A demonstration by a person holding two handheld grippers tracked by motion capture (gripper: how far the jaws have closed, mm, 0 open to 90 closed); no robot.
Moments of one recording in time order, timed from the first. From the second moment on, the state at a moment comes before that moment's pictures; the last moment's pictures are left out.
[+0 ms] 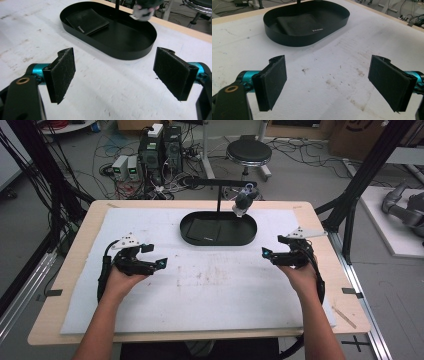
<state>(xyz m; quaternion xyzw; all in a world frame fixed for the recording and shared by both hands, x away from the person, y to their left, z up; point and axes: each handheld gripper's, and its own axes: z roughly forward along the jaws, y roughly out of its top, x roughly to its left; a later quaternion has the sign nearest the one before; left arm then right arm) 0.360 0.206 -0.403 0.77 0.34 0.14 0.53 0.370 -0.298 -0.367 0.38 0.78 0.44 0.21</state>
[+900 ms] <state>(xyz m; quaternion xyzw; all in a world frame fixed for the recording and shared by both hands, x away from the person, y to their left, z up) 0.359 0.209 -0.407 0.76 0.35 0.14 0.53 0.356 -0.313 -0.403 0.41 0.77 0.43 0.22</state>
